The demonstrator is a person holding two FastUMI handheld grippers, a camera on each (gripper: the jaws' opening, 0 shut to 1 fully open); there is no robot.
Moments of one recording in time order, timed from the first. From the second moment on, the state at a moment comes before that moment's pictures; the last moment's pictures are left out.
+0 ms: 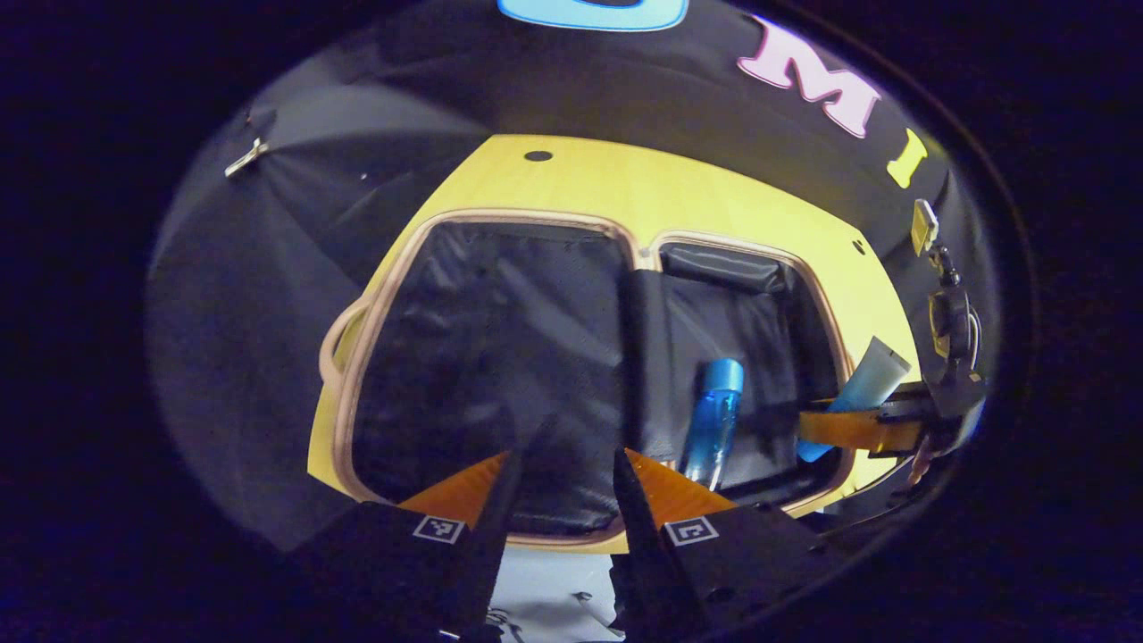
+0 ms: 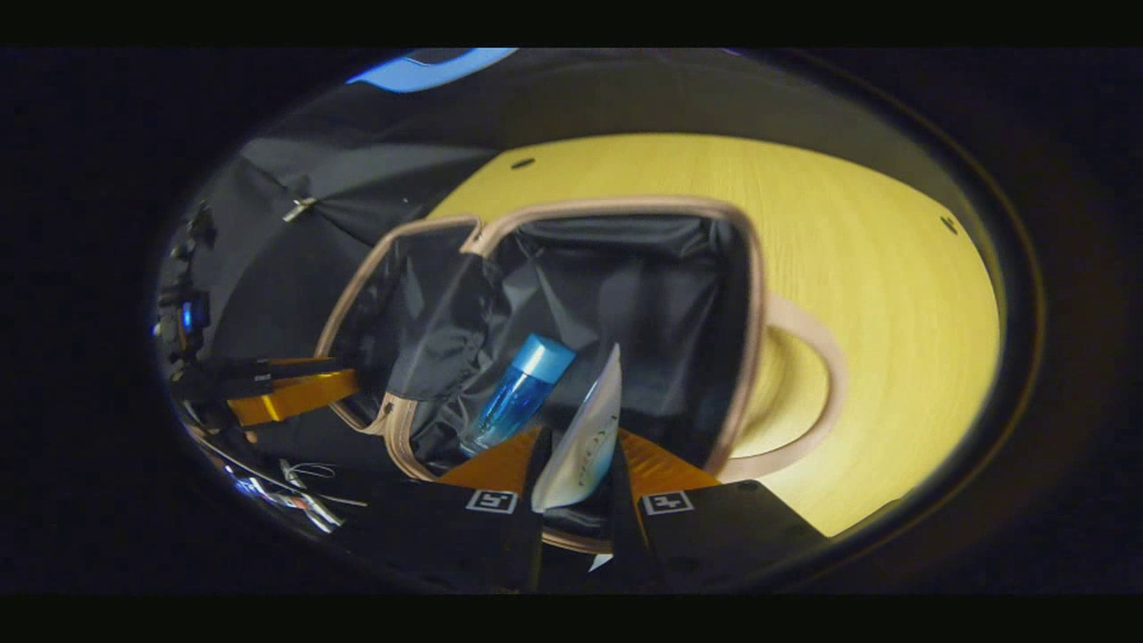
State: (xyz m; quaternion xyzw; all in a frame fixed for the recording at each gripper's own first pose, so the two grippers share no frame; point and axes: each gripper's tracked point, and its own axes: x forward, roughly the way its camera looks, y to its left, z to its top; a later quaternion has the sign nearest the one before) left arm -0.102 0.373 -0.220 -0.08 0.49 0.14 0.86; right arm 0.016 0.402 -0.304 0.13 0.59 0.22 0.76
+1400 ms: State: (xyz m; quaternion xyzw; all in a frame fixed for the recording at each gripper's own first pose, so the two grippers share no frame) left arm -0.085 0.622 -0.216 -0.19 0.47 0.29 0.81; right arm 0.058 0.365 -0.243 0.12 0.52 0.20 0.82
